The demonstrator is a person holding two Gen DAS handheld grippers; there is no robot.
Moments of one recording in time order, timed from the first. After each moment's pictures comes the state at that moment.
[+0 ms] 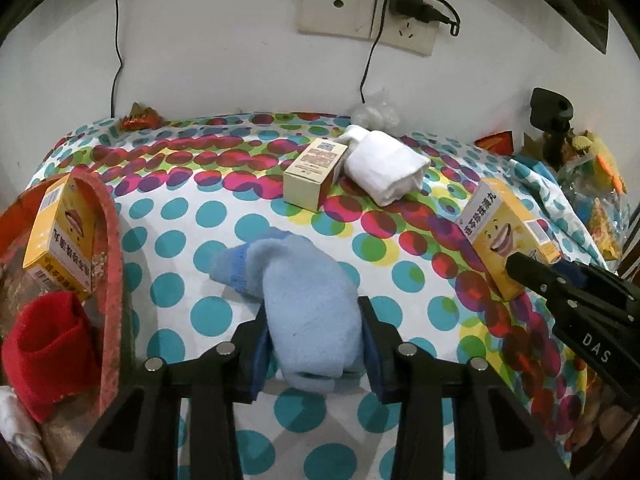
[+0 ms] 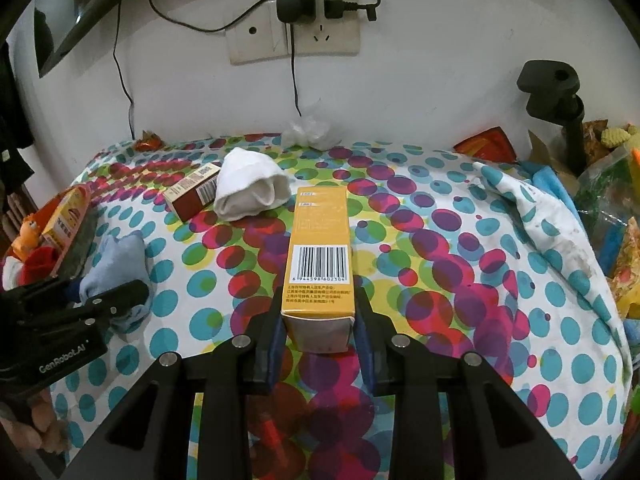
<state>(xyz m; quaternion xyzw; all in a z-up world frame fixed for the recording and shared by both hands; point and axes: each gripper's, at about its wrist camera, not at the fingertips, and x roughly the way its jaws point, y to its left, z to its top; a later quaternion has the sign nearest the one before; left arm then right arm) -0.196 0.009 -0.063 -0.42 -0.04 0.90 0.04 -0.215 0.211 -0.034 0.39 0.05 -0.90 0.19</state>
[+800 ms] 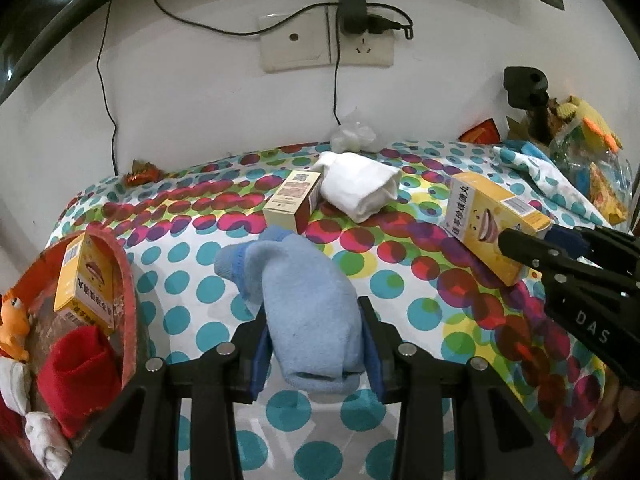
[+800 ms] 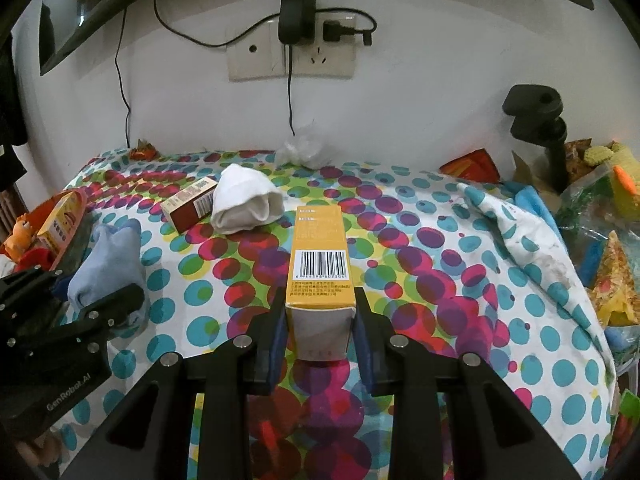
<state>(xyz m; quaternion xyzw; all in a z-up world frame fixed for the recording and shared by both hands) -0.182 0.037 -0.048 -0.38 0.04 0.92 0.03 -0.205 0.209 -0.024 0.35 0.07 -0.92 0.16</state>
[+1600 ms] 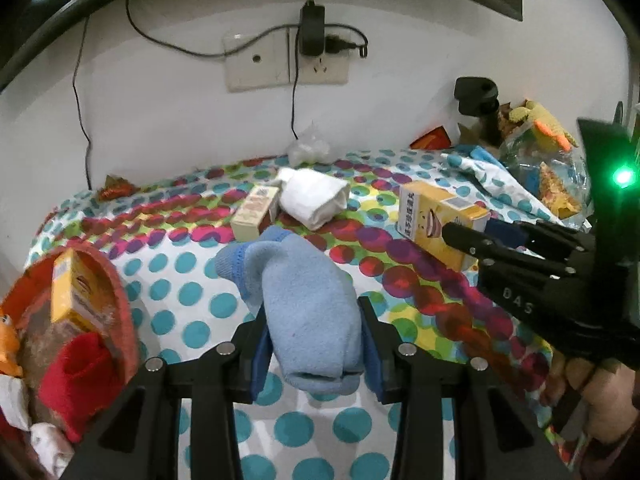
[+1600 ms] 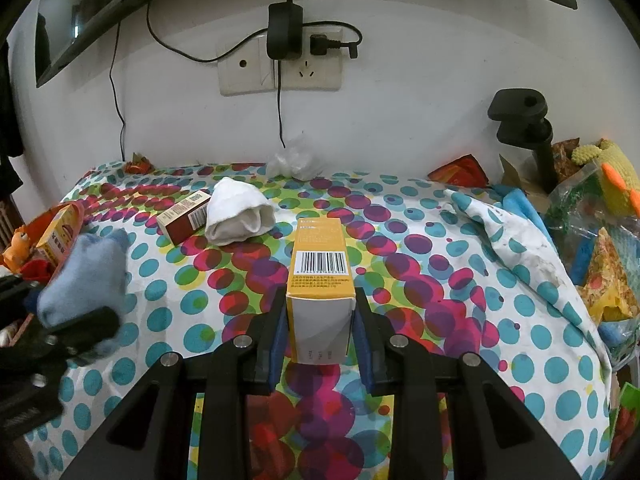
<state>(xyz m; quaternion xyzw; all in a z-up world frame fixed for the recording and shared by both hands) -0.157 0.039 -0.017 -0.37 0.04 0.92 0.11 -0.202 0.215 -0.019 0.34 0.06 -0.93 0.15</state>
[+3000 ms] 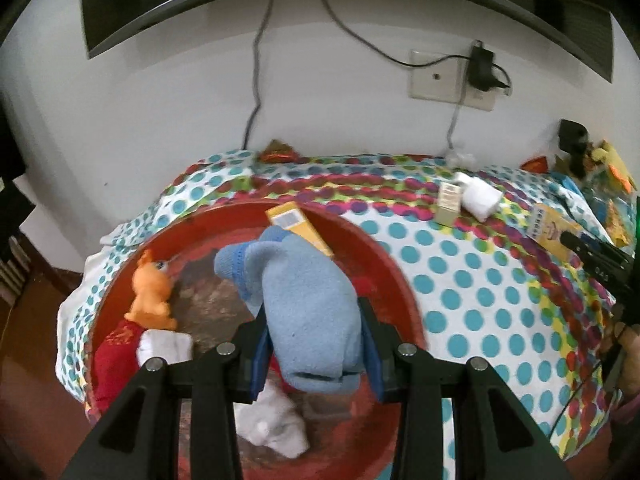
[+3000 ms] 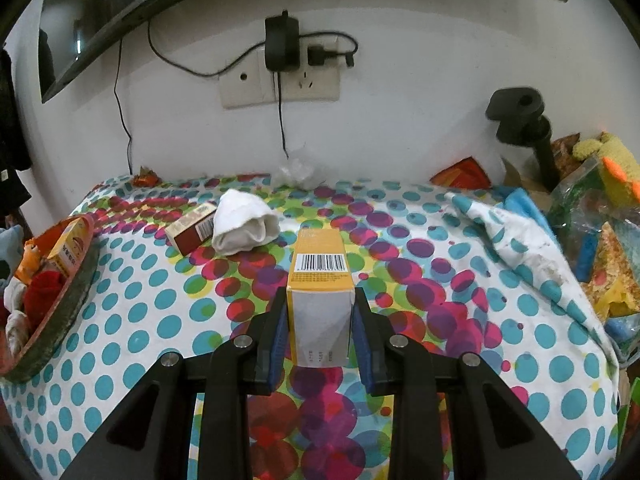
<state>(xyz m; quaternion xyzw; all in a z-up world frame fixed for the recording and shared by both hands) -0.111 -0.134 0.029 -0.40 0.01 0.92 -0.04 -0.203 0.222 -0.017 0.33 0.03 -0.93 0.17</state>
